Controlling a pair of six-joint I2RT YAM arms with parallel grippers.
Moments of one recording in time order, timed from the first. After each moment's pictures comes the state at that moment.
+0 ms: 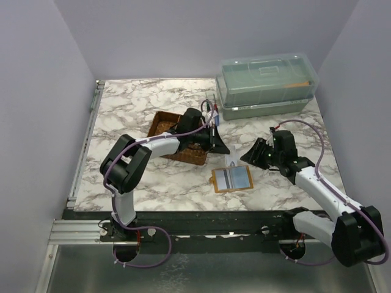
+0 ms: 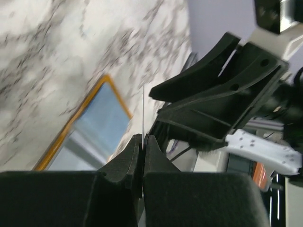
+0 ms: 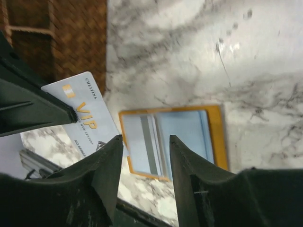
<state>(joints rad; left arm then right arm) -0.63 1.85 1.10 0.30 0.79 -0.95 0.29 1.03 0.58 -0.22 -0.25 0.70</state>
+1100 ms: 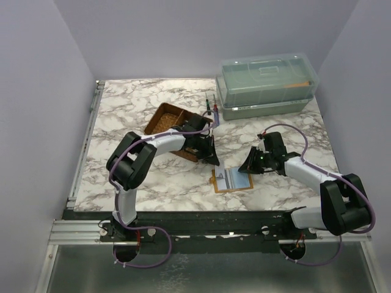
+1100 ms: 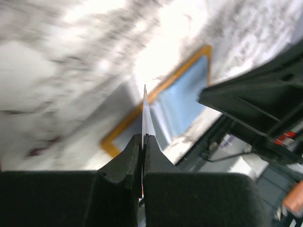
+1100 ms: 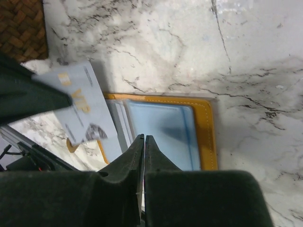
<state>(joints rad) -0.67 1.95 1.23 -0.26 0.63 -0.69 0.29 1.34 0.57 -0.20 -0.39 0.60</state>
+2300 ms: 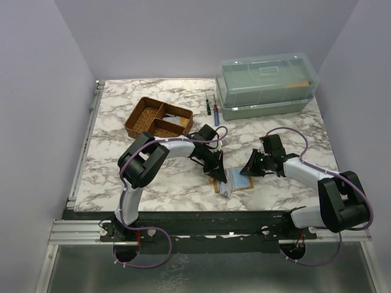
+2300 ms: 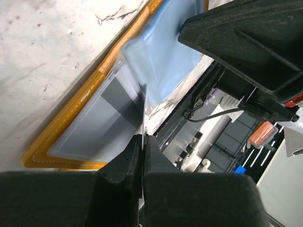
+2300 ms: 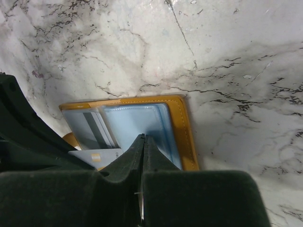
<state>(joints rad) -0.75 2.04 1.24 -0.31 0.85 -0.70 0.29 1.36 0.55 -0.20 -0.31 0.66</state>
